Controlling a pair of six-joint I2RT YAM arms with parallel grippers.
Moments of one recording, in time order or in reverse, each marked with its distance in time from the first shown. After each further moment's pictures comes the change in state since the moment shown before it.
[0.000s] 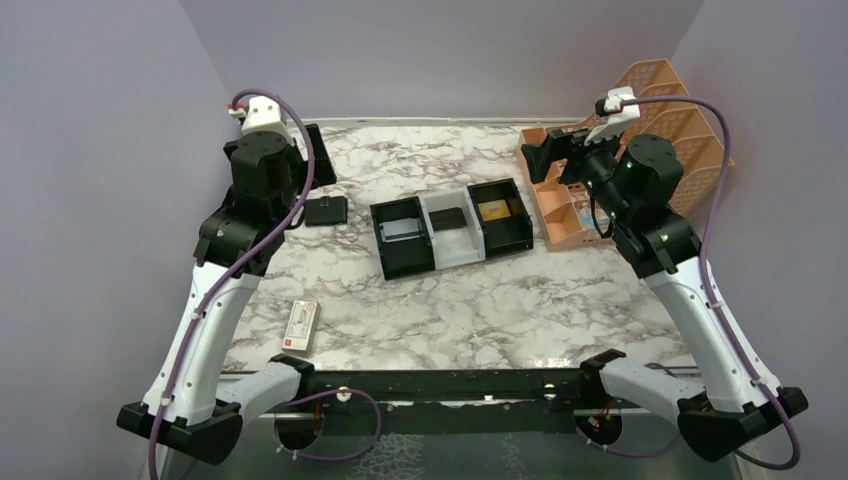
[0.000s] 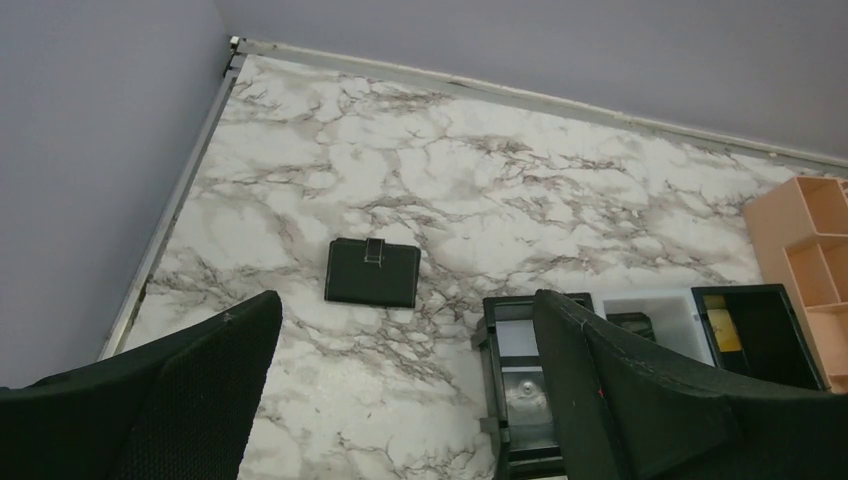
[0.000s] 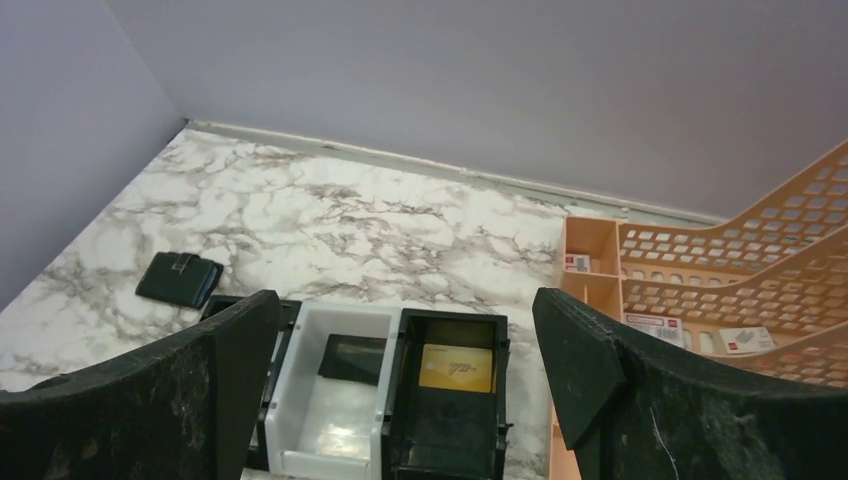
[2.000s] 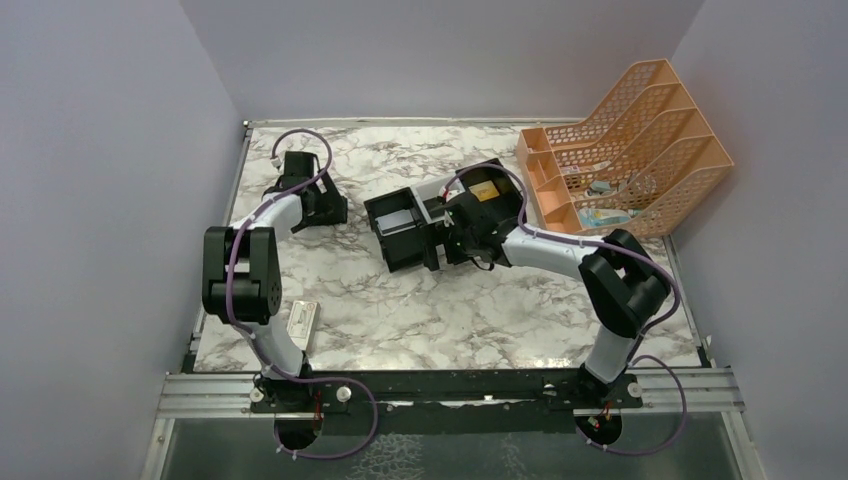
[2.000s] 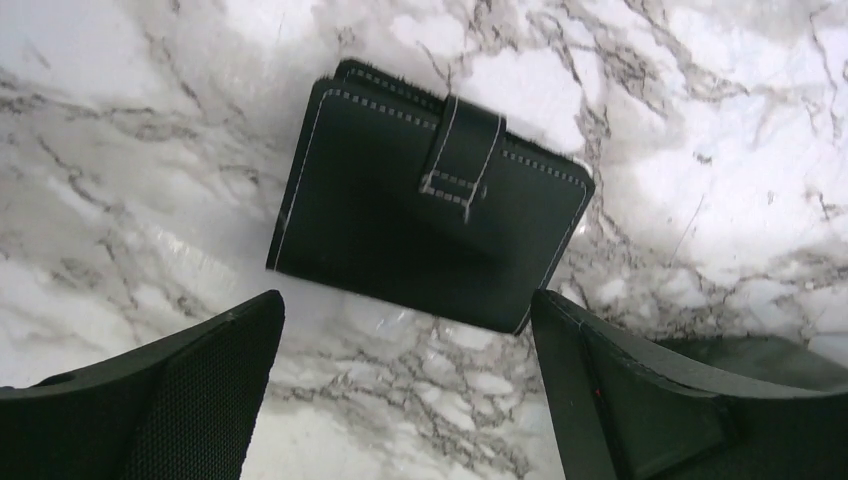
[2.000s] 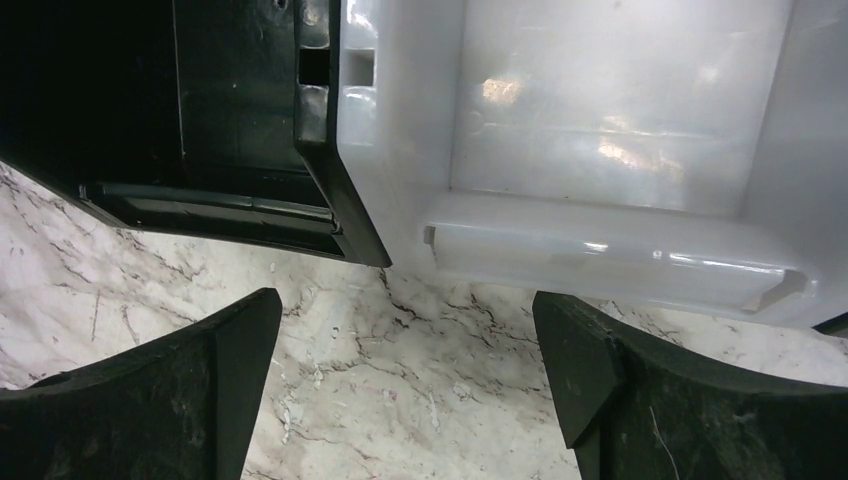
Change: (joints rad) left arm 0.319 0.644 -0.357 0.371 0.320 -0.241; right arm 0.348 0.700 -0.249 0.142 -0.060 0.284
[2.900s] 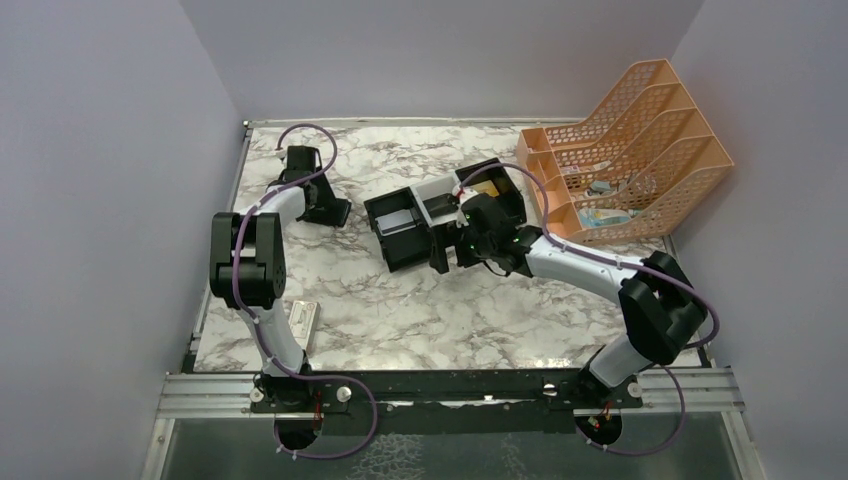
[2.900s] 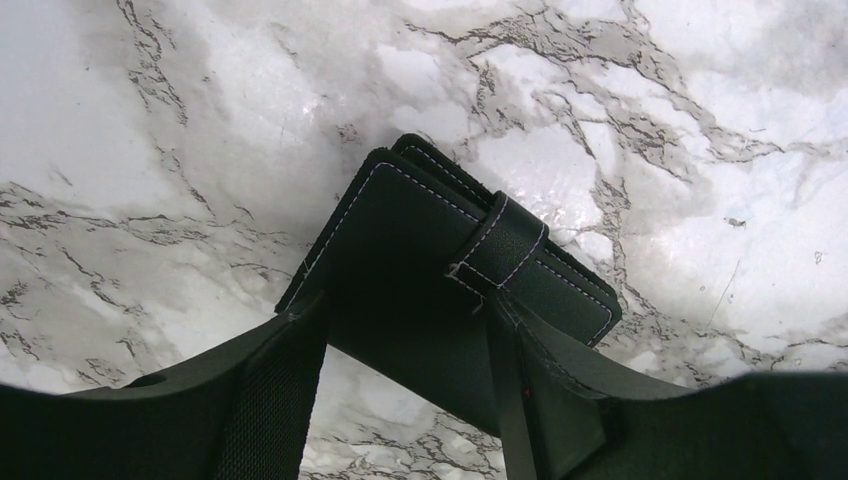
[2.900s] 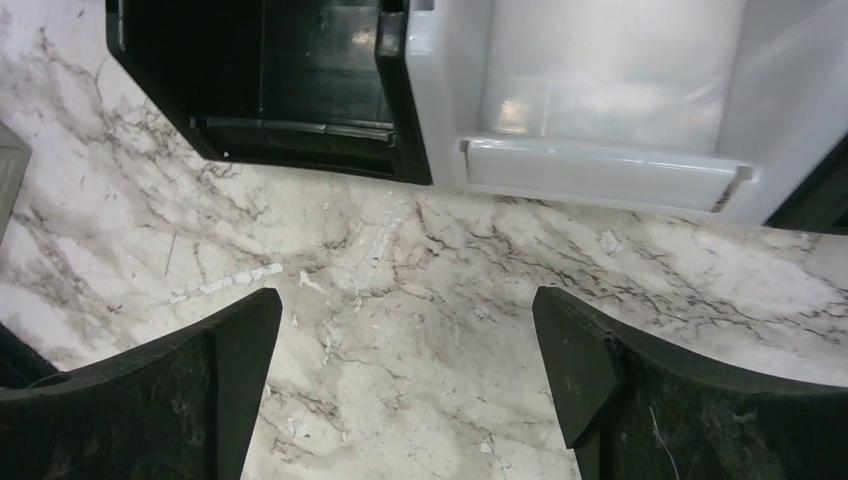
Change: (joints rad) left arm 0.010 0.155 0.124 0.040 -0.042 0.100; right arm 0.000 -0.190 -0.095 -0.017 -0.048 0.012
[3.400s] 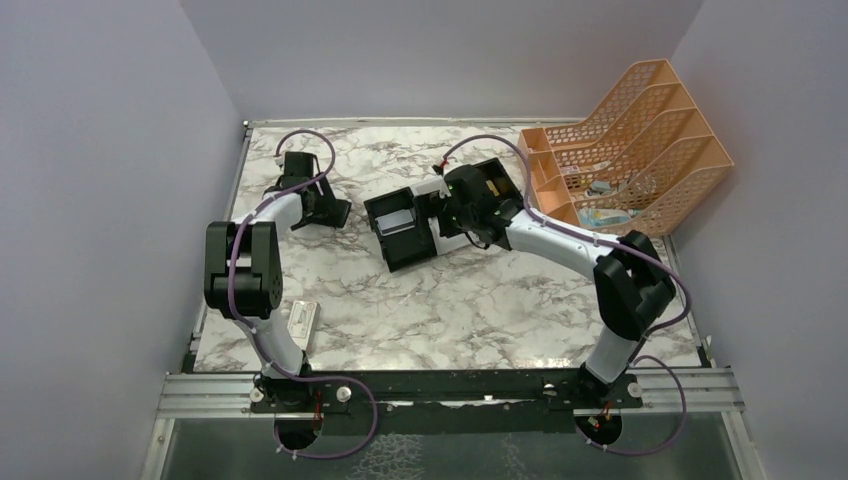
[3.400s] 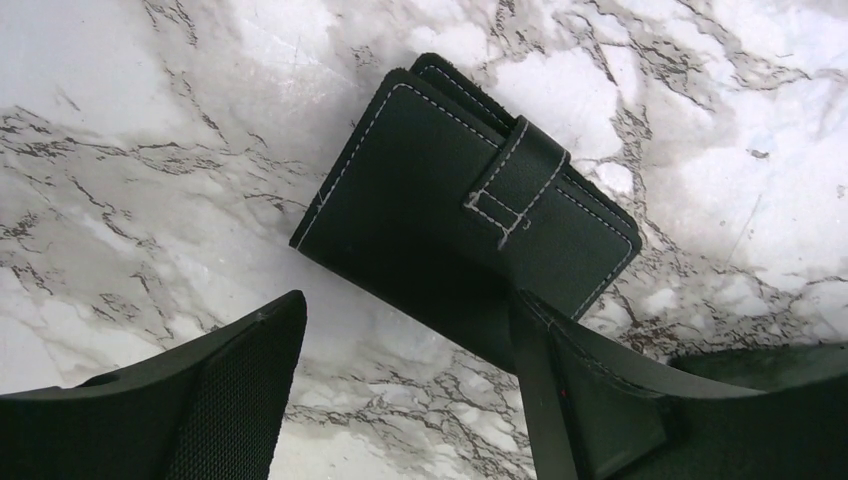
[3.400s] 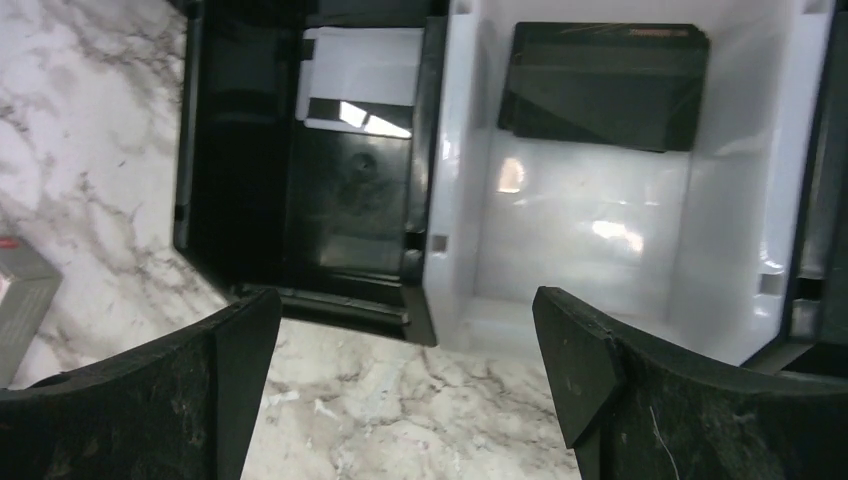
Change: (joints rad) left arm 0.000 -0.077 -0.082 -0.018 0.019 0.003; right arm -0.020 0.143 0.246 -0.009 0.051 -0.035
